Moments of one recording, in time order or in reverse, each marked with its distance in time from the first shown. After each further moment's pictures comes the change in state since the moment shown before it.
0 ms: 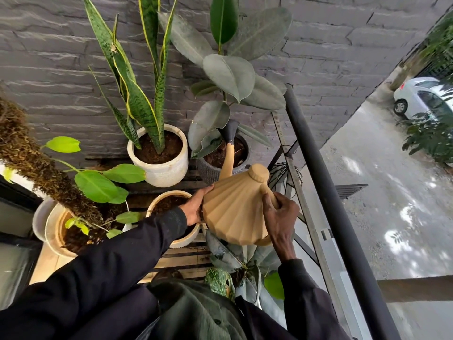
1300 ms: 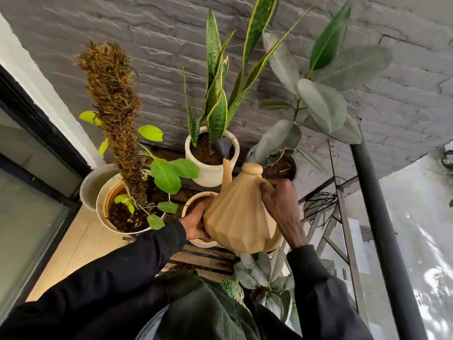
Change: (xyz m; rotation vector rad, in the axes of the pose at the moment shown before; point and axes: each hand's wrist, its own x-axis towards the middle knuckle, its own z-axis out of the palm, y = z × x) left_hand -0.044 -0.024 -0.131 -0.354 0.039 -0.088; right_hand 0.021 -0.128 0.111 -0.257 -0.463 -0.235
